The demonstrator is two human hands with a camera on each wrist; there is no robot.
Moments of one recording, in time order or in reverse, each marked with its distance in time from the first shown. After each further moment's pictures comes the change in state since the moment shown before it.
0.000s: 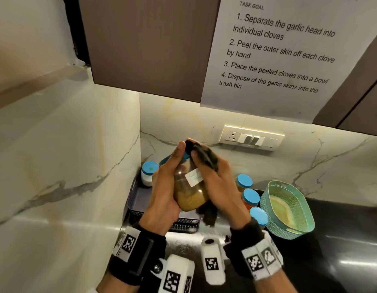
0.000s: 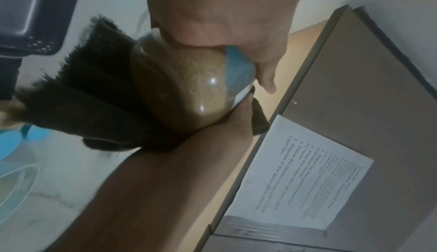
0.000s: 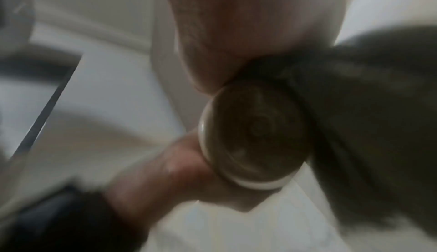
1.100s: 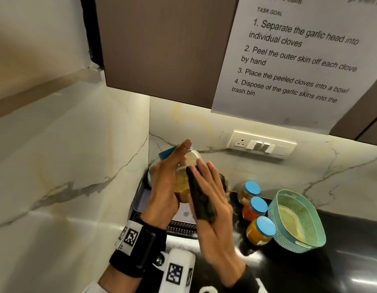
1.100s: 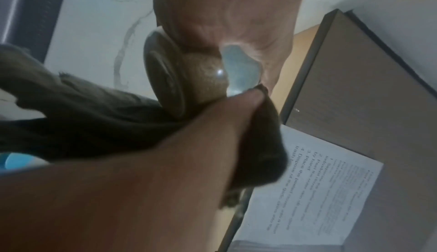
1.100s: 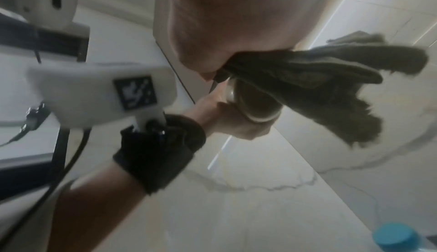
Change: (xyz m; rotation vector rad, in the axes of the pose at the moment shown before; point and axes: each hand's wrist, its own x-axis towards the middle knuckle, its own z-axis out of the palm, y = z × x) left_hand 0.018 0.013 -0.004 0.133 0.155 0.084; right_hand -0.051 0.033 0.031 -0.104 0.067 -0.317
